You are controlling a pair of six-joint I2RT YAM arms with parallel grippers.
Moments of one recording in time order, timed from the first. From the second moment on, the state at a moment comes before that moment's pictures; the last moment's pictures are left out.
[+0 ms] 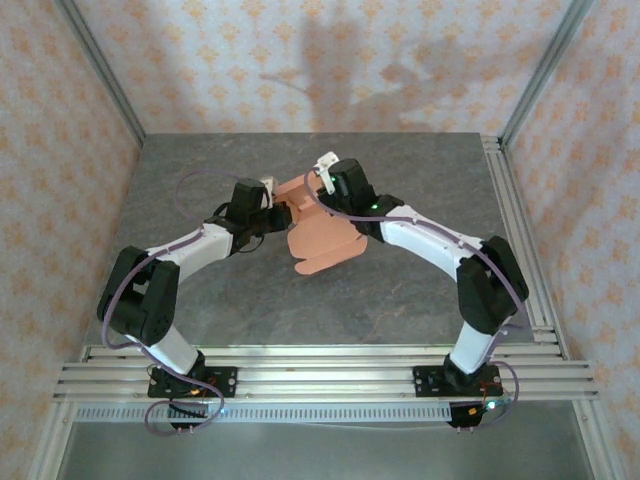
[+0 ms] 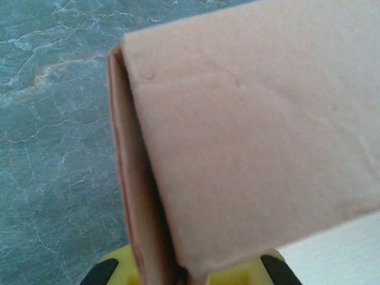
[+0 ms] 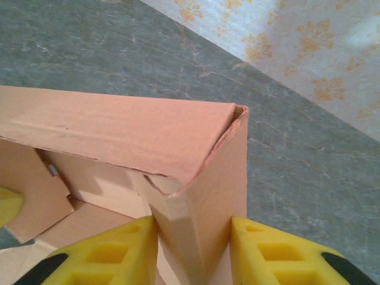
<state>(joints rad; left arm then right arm) -0.32 1.61 0.95 -0.02 0.23 -0.53 0.69 1.74 1.34 -0.18 0.26 -0.13</state>
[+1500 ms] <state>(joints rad) -0.32 1.58 0.92 -0.04 0.23 -0.54 0.80 1.92 1.41 -0.04 0.78 -0.28</state>
